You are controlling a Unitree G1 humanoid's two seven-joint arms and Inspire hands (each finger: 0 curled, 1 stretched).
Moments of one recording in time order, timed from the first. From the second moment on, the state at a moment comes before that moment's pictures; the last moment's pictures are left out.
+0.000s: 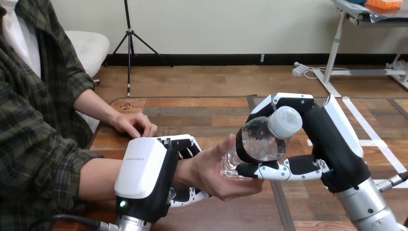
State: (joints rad) left arm 0.10 0.26 -0.31 0.11 0.86 -0.37 0.56; right arm 0.01 -0.31 0.00 0.05 -0.05 -0.74 0.25
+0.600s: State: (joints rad) left arm 0.10 0.26 -0.31 0.11 0.86 -0.37 0.56; right arm 0.01 -0.31 0.00 0.05 -0.05 -0.74 0.26
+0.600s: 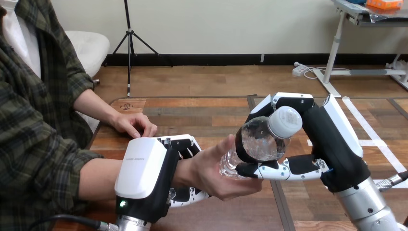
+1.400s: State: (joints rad) left arm 0.10 0.26 -0.31 0.11 0.86 -0.37 0.57; right arm 0.01 -0.31 0.00 0.05 -0.03 -0.73 0.26
